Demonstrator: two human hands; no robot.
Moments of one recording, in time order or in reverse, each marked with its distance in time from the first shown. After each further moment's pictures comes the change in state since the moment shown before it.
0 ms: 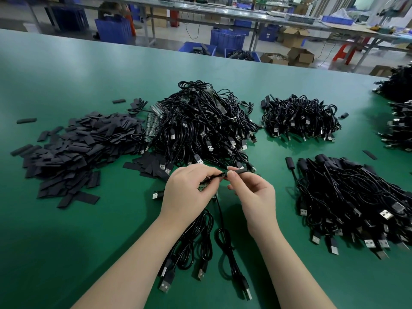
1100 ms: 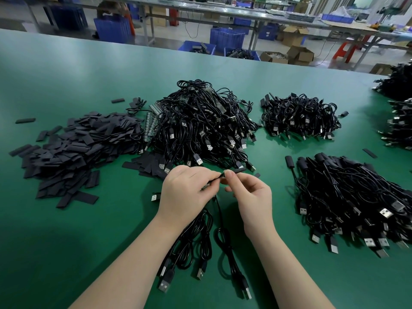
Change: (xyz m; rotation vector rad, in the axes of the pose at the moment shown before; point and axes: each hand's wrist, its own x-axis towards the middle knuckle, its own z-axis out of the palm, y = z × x) left_hand 0.000 -0.007 0.000 0.109 0.081 0.233; right_hand -0.004 0.001 0.004 -0.031 0.023 0.037
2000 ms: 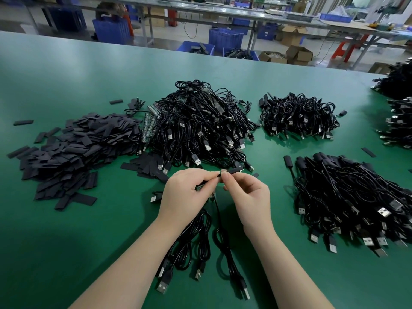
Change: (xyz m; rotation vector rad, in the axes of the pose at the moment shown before) left_hand -0.003 0.006 0.003 -0.258 -0.041 -0.283; right_hand 0.004 0.005 -0.003 -0.086 -0.022 -0.087
